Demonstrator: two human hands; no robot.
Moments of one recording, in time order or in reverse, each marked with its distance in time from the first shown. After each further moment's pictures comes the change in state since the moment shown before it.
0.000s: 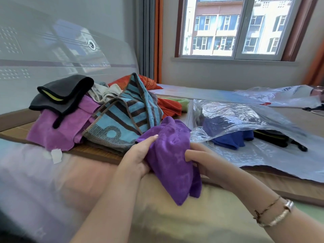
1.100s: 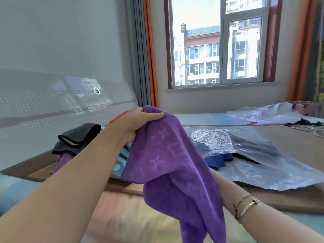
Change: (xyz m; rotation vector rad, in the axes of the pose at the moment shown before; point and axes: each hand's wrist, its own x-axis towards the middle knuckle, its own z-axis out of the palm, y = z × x) left_hand -0.120 0.150 0.091 0.681 -0.151 0.463; right_hand -0.031 -0.046 -0.059 0.378 0.253 0.185
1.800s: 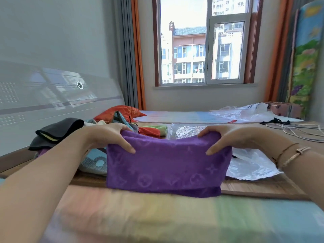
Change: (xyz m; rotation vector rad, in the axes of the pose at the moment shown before) left_hand -0.006 -0.033 -0.032 0.567 -0.320 -0.167; right_hand -0.102 -0.086 -0.067 -0.907 -0.014 -0.127
